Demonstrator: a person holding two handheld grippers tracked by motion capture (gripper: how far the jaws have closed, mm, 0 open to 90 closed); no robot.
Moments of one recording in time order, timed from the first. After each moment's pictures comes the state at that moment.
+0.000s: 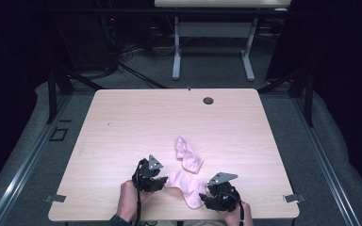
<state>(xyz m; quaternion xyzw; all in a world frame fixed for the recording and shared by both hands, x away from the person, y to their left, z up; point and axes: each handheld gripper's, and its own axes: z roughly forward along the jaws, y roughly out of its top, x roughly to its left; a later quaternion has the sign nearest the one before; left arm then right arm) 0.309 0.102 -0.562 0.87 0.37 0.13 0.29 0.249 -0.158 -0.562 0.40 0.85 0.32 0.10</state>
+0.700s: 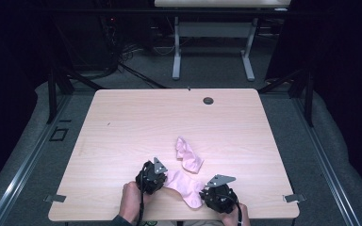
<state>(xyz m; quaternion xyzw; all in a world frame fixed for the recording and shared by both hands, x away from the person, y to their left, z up) 0.303 0.094 -0.567 0.88 0.34 0.16 0.28 0.248 -0.155 -0.573 0.40 0.85 0.33 0.10</state>
